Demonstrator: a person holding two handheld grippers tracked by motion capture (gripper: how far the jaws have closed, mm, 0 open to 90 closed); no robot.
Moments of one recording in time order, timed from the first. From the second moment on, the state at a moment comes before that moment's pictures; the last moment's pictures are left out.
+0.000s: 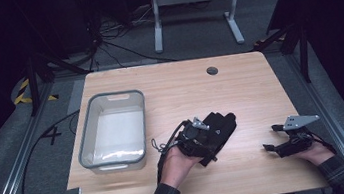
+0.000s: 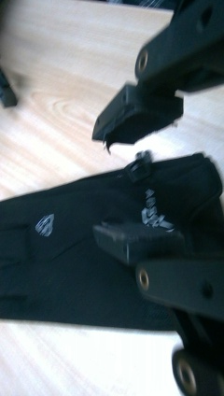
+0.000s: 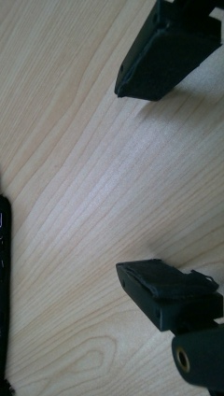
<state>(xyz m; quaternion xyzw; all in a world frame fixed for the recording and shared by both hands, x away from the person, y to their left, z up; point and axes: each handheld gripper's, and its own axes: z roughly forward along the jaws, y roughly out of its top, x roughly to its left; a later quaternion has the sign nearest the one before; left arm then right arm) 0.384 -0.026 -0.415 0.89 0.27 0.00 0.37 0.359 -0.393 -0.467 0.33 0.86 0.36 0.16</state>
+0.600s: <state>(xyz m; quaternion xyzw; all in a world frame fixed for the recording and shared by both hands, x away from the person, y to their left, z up) 0.433 -0.049 -0.432 0.89 0.29 0.03 0.35 0.359 -0.393 -0.467 0.33 0.86 0.36 0.15</state>
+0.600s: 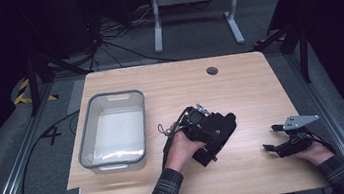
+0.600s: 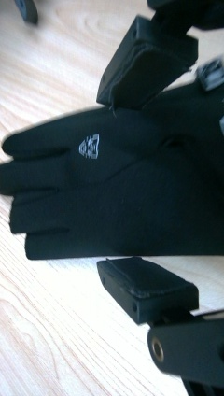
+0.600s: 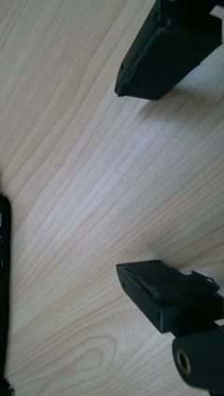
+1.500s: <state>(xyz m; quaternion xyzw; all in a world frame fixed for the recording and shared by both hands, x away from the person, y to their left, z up) 0.431 -0.063 -0.447 0.92 0.25 0.02 0.30 0.359 -0.394 -0.467 0.33 0.86 0.36 0.15</state>
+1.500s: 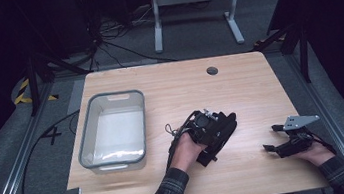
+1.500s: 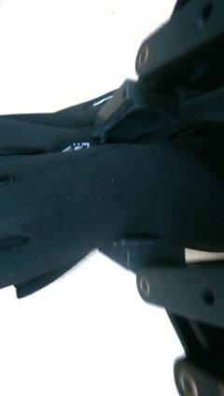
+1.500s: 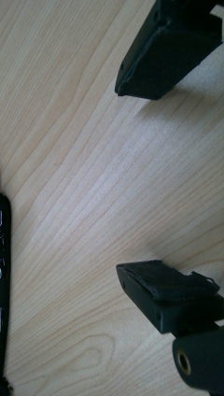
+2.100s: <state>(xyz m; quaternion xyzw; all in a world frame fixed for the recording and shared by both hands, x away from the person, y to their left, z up) 0.424 -0.064 -0.433 0.92 0.25 0.01 0.30 0.359 -0.393 -0.467 0.33 0.86 0.36 0.15</state>
